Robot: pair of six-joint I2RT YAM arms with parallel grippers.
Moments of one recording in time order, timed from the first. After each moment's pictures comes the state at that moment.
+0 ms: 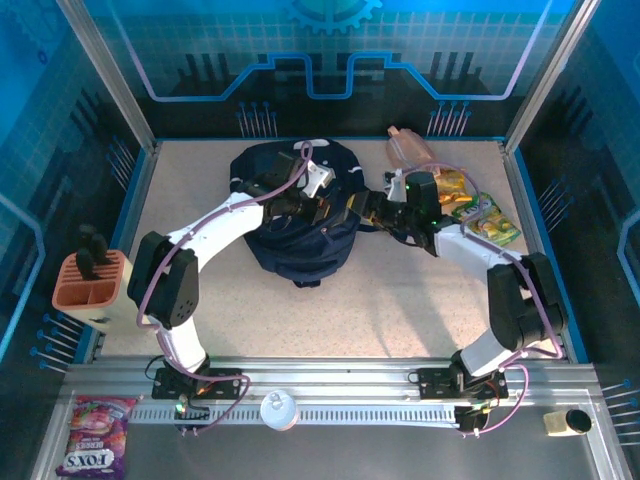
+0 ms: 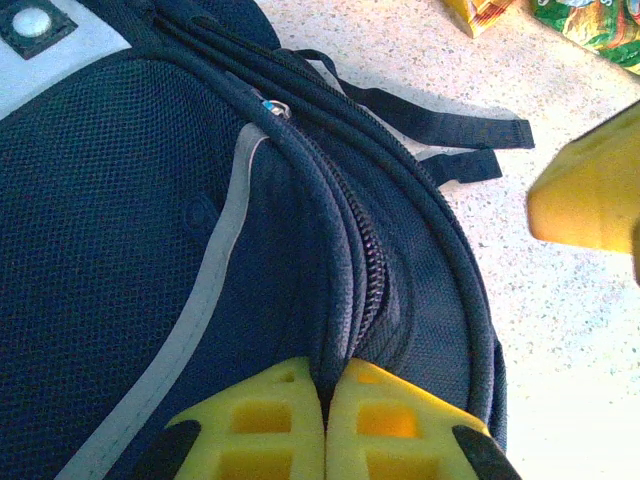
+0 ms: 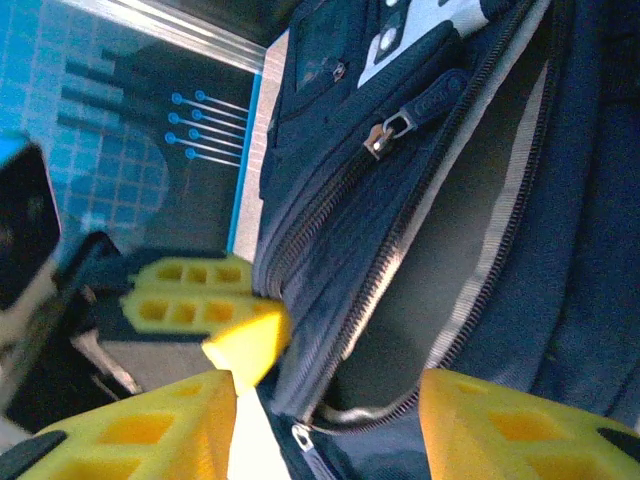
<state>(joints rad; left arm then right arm) -0.47 1.78 1.41 -0.46 0.29 -0.05 0.32 1.59 0.95 0.15 -0.62 0.88</state>
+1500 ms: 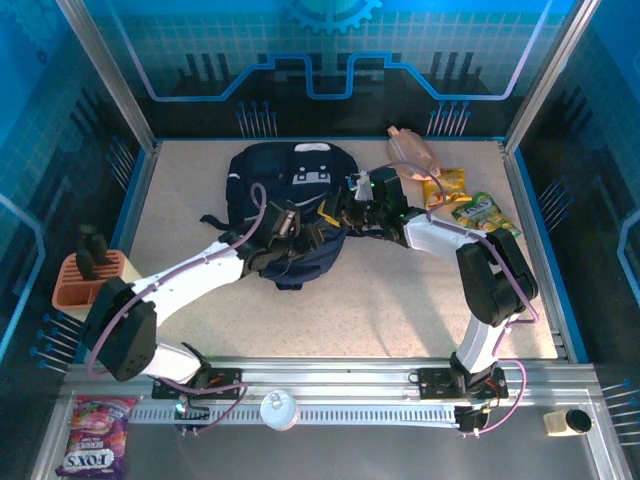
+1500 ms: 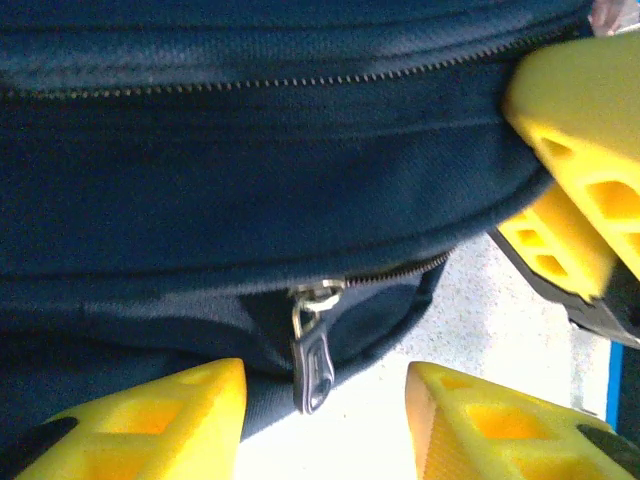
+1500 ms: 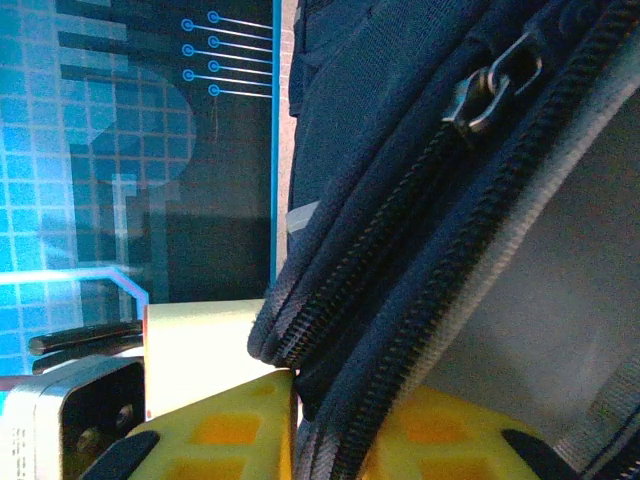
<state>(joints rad) -0.61 1.44 0.98 -0.34 0.04 -1.00 0.46 1.77 1.10 0.19 -0.68 1.05</state>
